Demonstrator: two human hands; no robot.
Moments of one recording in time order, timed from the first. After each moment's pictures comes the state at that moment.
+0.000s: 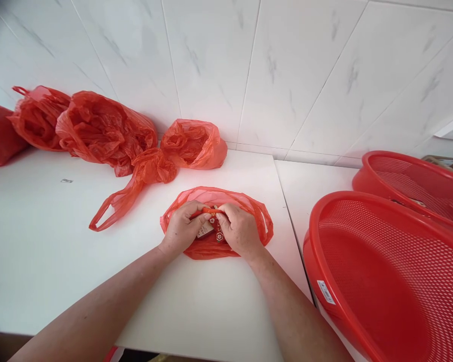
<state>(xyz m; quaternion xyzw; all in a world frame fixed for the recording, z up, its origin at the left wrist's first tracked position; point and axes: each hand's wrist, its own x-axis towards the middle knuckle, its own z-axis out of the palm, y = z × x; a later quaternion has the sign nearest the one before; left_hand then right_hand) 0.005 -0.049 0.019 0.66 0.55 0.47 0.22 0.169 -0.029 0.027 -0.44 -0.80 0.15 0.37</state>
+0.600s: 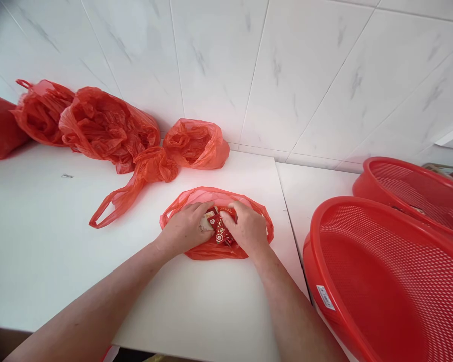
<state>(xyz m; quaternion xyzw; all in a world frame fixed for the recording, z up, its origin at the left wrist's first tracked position) 0.000 -0.054 0.024 0.77 0.58 0.25 0.09 0.177 -0.021 0.029 -0.56 -0.78 0.09 0.28</state>
